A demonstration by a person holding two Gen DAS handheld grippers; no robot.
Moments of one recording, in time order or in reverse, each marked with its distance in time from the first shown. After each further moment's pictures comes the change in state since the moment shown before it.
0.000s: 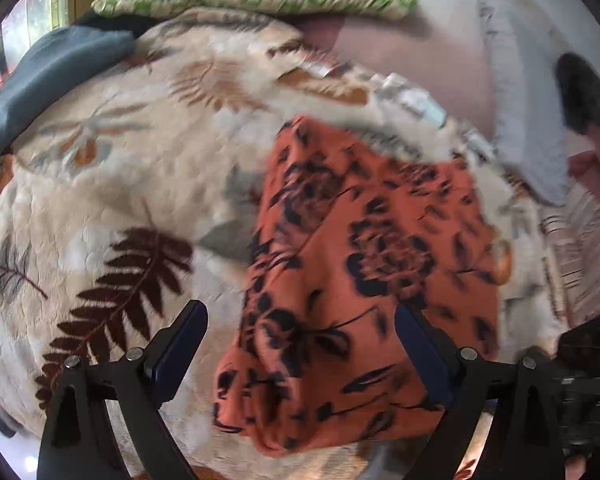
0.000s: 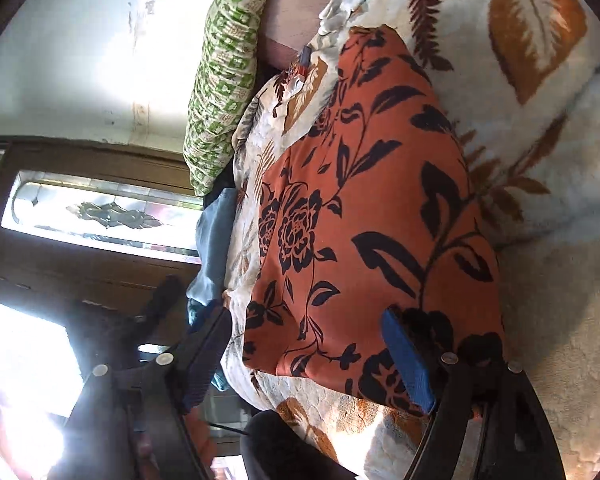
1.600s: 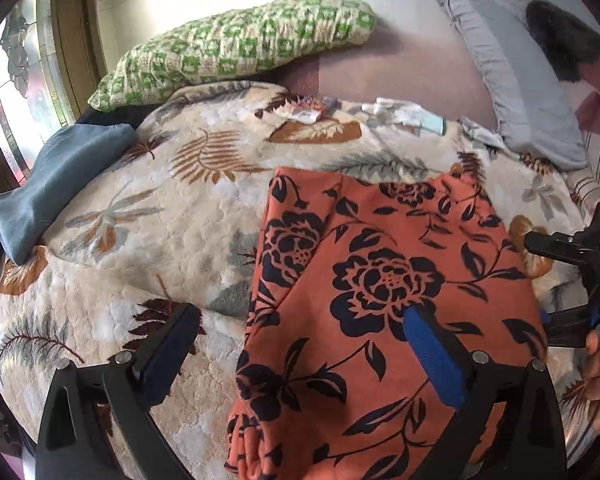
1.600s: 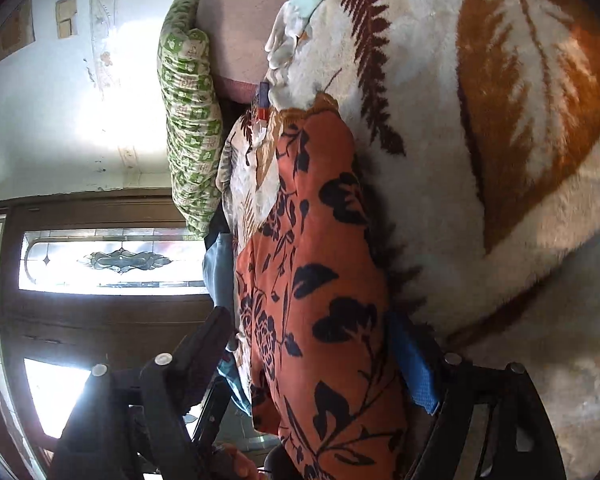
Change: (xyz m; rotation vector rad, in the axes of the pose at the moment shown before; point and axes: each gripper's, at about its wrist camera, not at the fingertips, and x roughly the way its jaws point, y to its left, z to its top) left arm -0.010 -0.047 -0.002 0.225 -0.231 0.177; right arm 0.007 -0.056 0.099 0.146 0.053 0.062
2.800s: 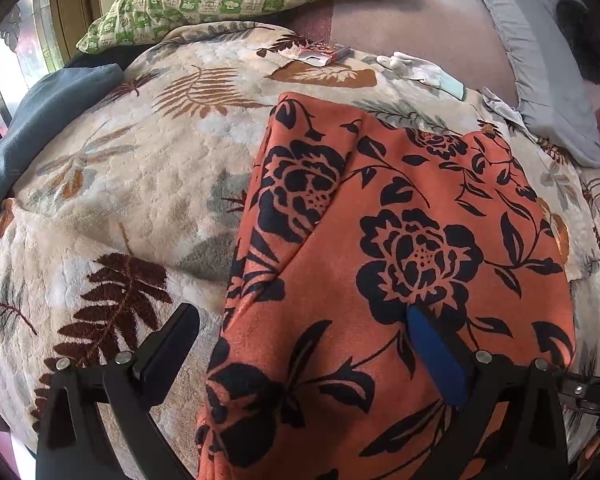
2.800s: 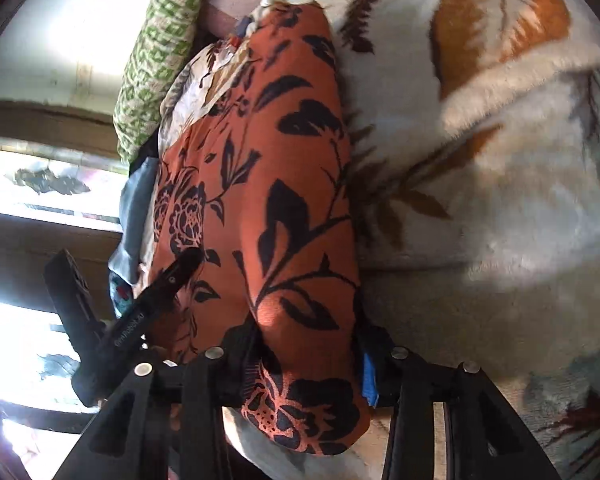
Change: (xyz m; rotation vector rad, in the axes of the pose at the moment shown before) left arm 0.036 0.010 -0.010 -0.084 0.119 -0.063; right arm 0.010 -0.002 -0.078 -0.185 0.055 -0.329
